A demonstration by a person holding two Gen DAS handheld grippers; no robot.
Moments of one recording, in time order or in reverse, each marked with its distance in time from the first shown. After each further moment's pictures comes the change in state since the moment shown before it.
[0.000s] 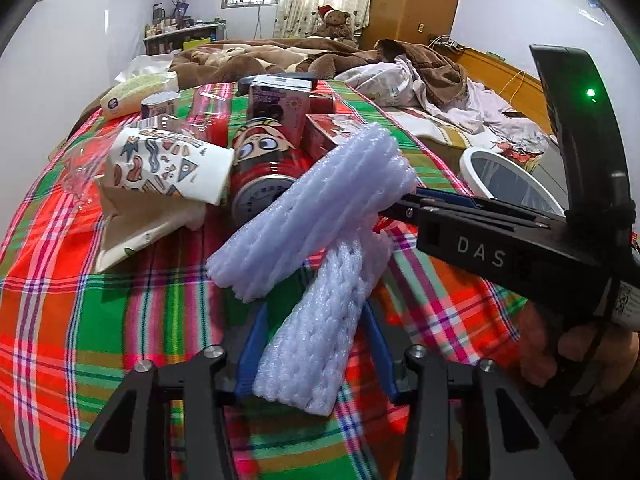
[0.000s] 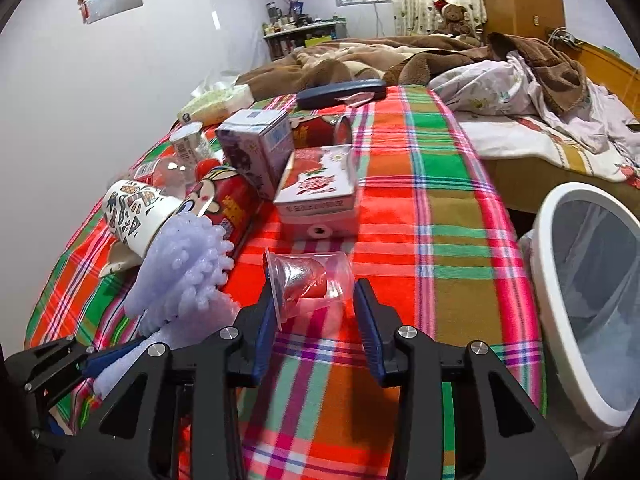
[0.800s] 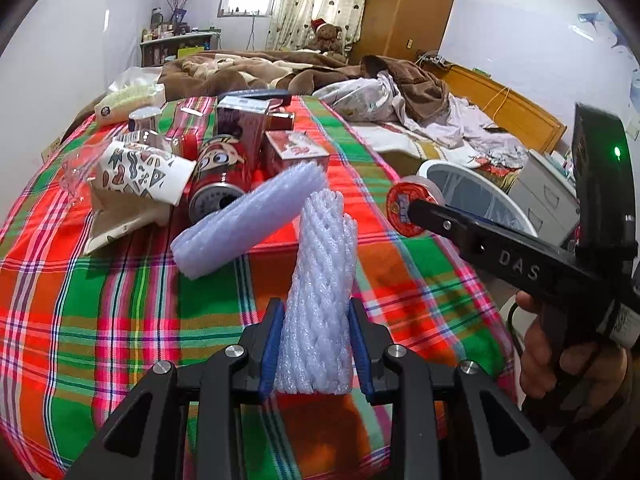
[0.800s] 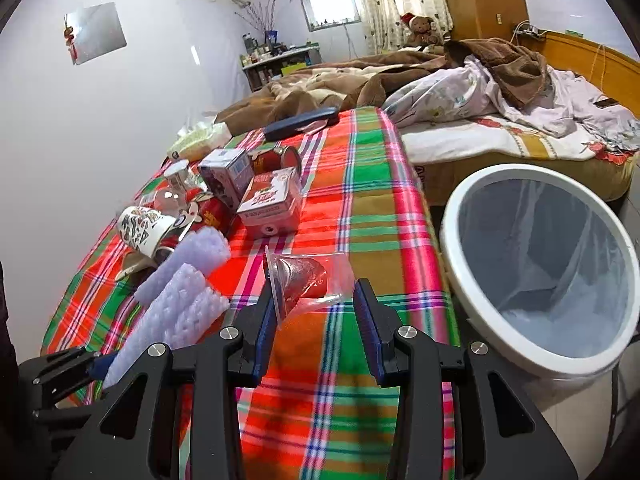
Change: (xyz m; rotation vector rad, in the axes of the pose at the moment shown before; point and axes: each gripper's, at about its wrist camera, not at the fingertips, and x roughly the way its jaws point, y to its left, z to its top) left arm -0.034 -0.038 -0.013 -0.027 -0.057 -0.063; right arm -0.051 -0.042 -0.018 0.089 -0.096 -0.010
